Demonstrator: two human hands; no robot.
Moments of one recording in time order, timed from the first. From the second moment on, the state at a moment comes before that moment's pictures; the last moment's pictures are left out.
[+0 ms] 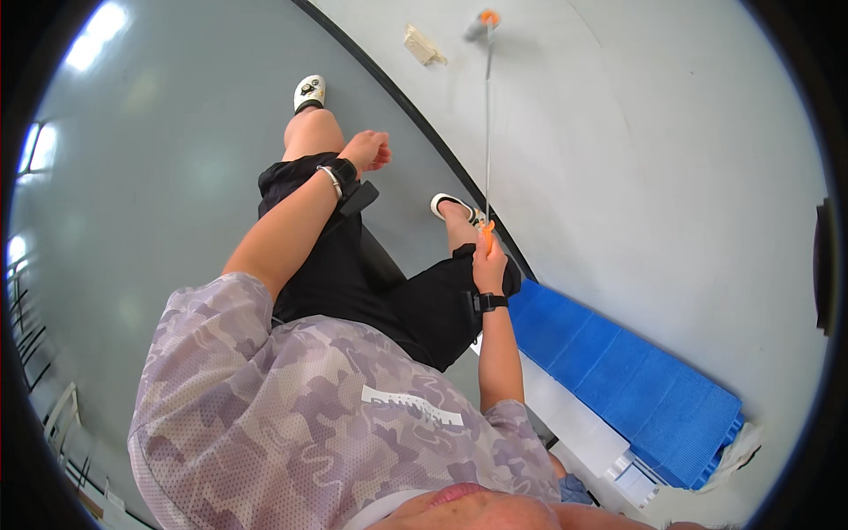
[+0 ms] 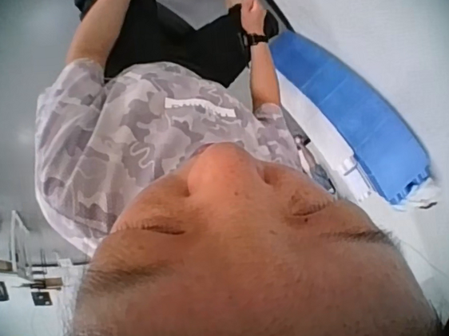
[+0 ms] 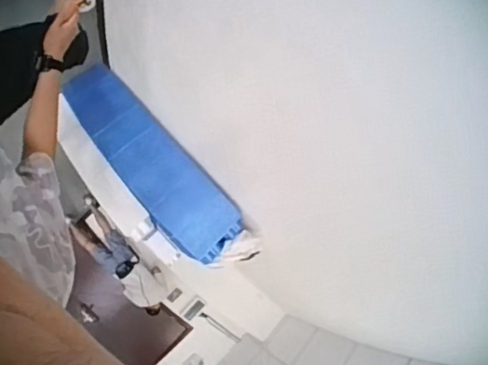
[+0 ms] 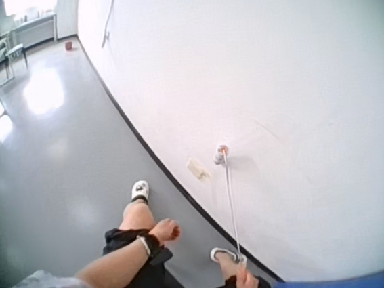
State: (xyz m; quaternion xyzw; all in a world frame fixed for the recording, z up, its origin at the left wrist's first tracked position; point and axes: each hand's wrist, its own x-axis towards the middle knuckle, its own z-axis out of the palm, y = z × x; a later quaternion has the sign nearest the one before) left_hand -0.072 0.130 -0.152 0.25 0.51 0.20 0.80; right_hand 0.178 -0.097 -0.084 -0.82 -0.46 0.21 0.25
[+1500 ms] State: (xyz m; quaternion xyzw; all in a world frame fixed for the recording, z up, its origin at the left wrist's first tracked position) left_hand -0.072 0.131 -0.159 0.26 0.52 0.20 0.79; right_hand 0.181 -0.102 -0.086 -0.83 -0.48 0.22 0.20
